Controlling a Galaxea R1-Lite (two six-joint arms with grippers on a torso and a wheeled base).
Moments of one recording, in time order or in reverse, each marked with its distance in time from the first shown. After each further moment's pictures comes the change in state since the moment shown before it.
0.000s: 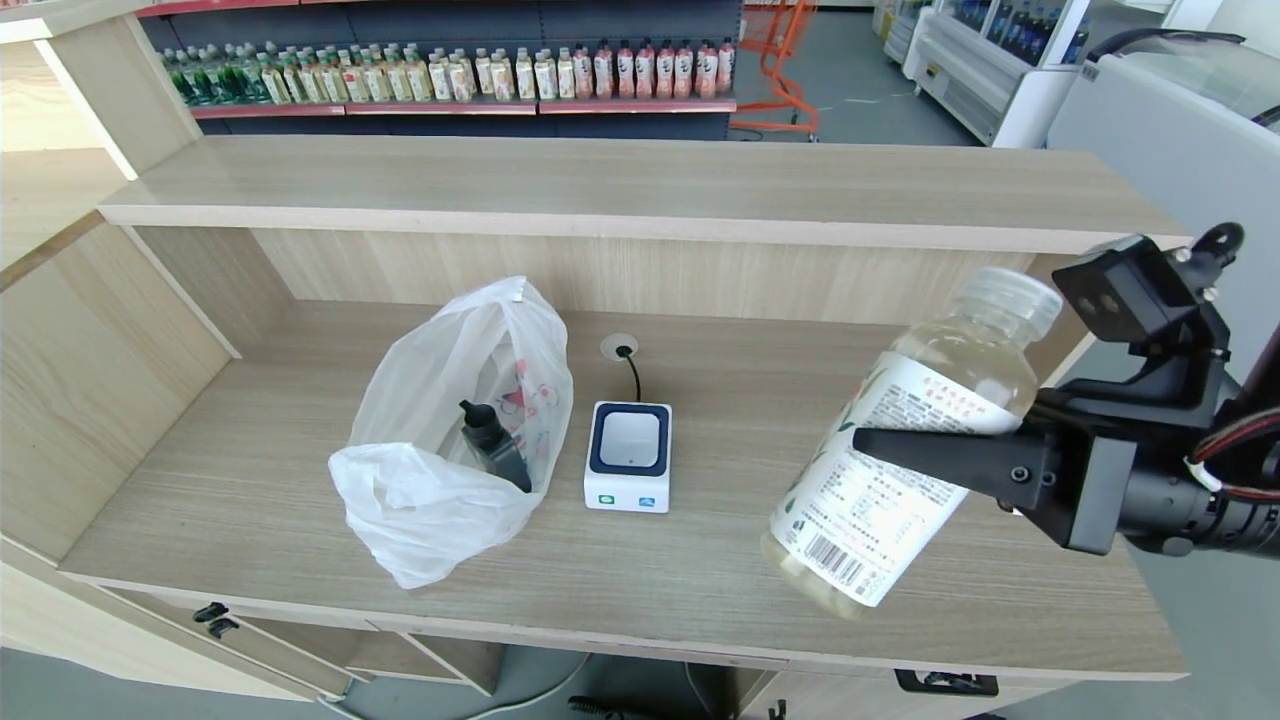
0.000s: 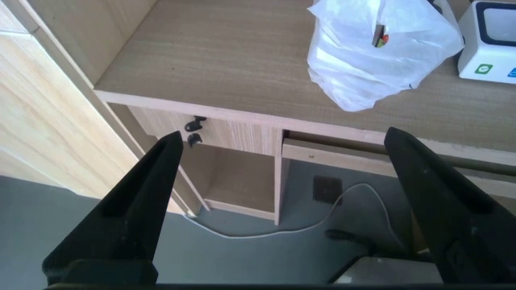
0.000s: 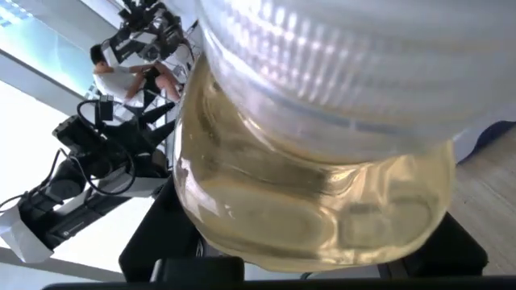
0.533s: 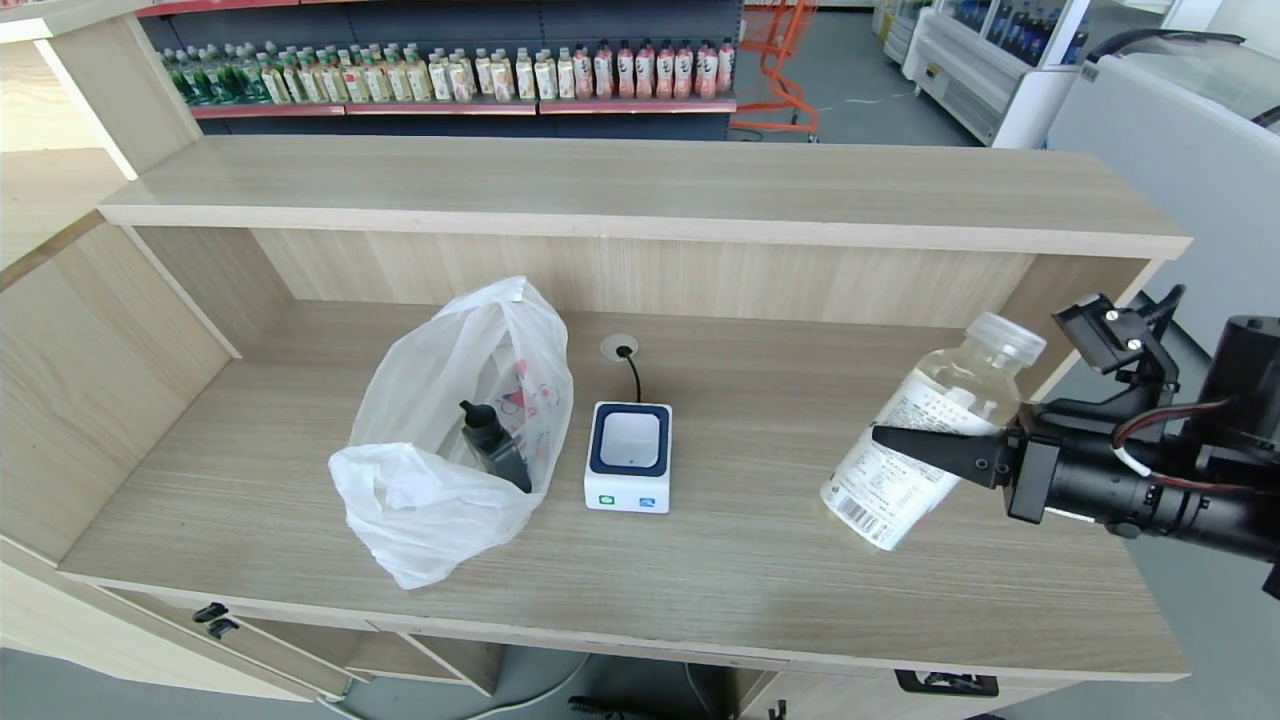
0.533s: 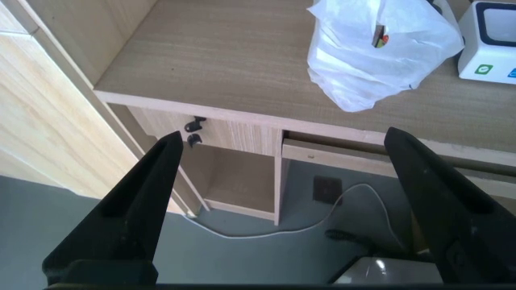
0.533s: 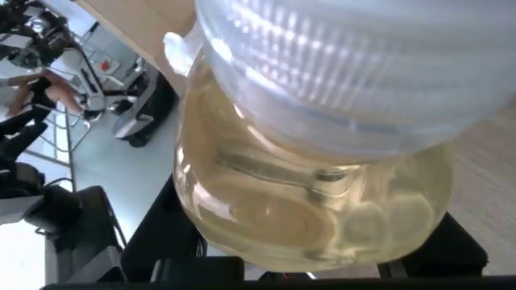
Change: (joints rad) left arm 0.000 0.000 0.000 0.000 0.000 0.000; right arm -0.230 0.122 0.057 -0.047 -0.042 -0.185
